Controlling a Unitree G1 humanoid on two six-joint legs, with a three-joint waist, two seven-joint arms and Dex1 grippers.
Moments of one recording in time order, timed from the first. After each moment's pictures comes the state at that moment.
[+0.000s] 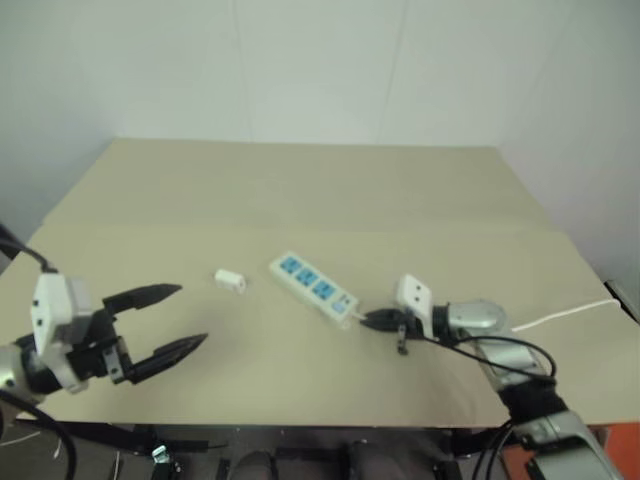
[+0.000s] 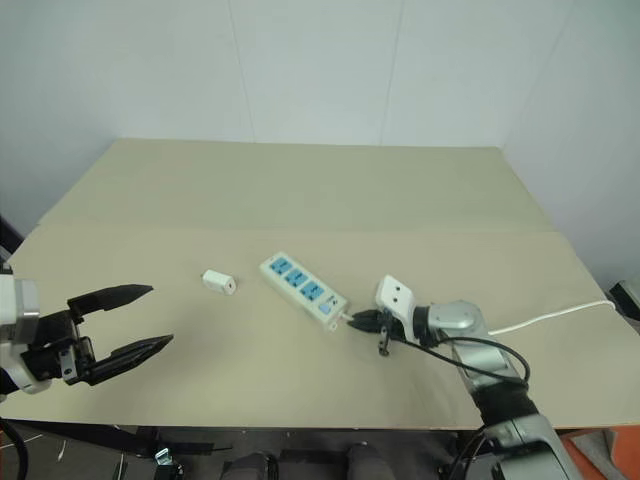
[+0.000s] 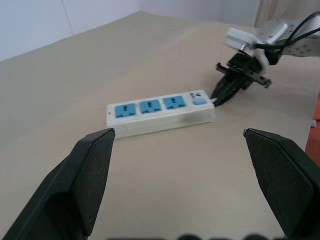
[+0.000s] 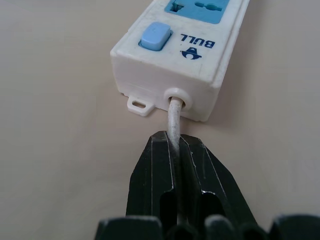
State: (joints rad) left arm 0.28 0.86 0.66 -0.56 -0.83 0.46 -1.03; right arm -0.37 -0.54 0.18 0.11 0.13 0.19 1.09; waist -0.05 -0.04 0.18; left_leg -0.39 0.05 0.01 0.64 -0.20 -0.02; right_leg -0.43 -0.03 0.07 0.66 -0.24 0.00
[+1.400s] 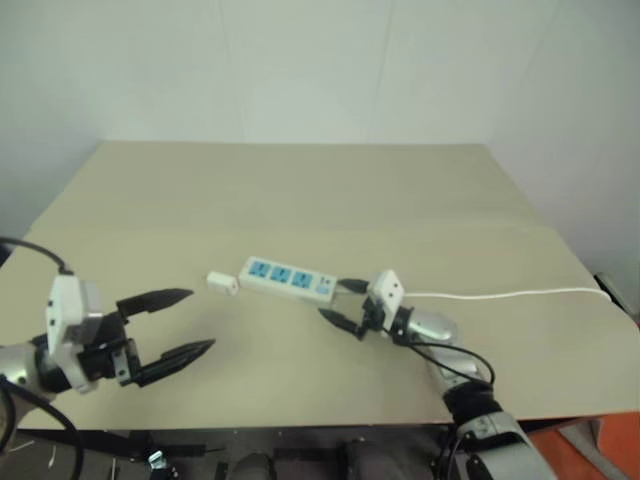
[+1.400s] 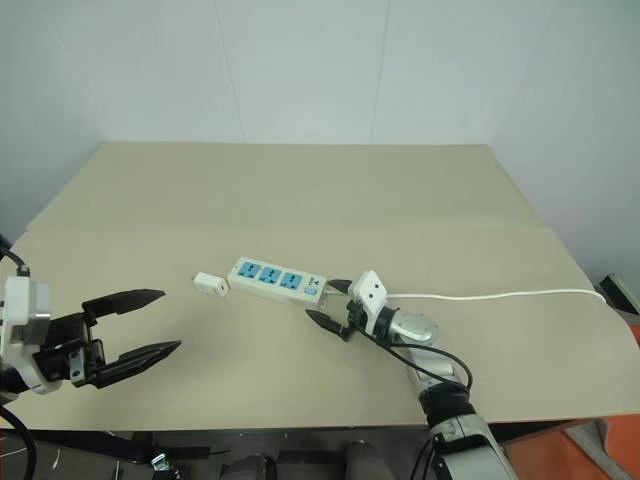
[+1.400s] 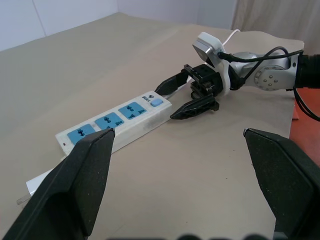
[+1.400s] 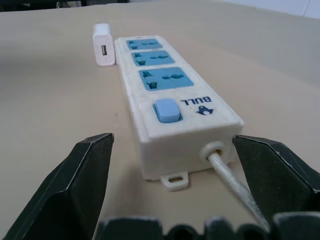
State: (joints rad) left arm 0.25 0.86 0.61 -0.53 -0.83 0.46 -1.07; right arm -0.51 -0.22 0.12 0.50 0.15 -0.20 0.88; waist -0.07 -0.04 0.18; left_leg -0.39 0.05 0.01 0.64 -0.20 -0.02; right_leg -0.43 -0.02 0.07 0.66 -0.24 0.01
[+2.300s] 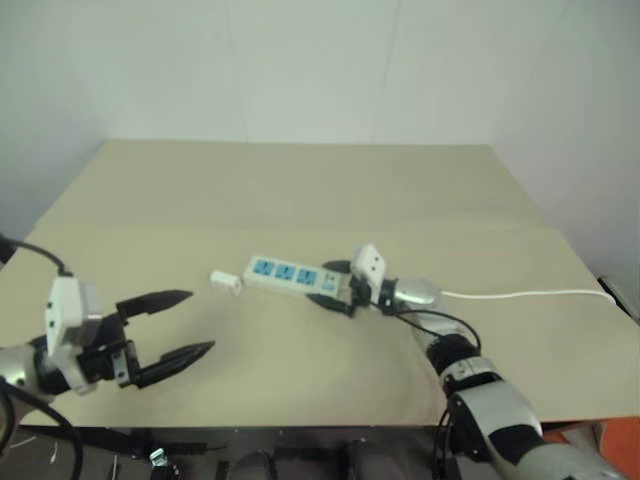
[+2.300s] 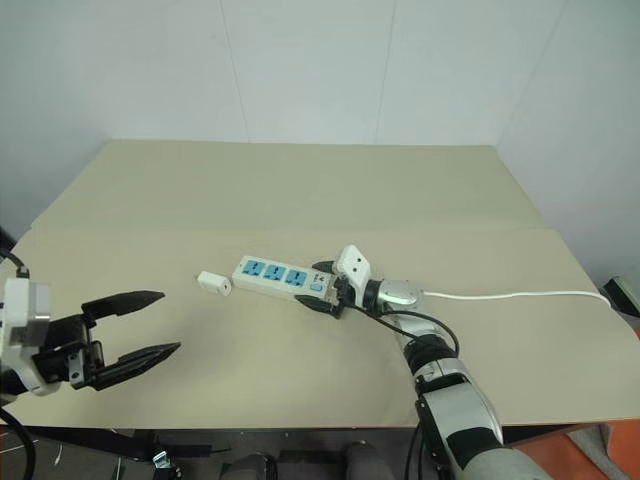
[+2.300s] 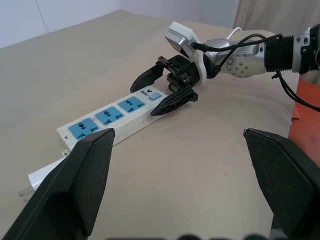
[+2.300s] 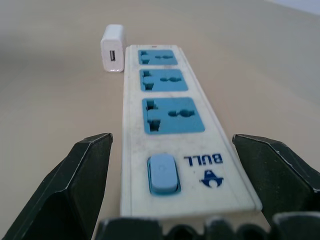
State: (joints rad) left arm 0.27 0.86 0.62 -0.56 -0.83 0.46 -1.07; right arm -0.80 -0.20 0.12 0.93 0.10 -0.32 1.04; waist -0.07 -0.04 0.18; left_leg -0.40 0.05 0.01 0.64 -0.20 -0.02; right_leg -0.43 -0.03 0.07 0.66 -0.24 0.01
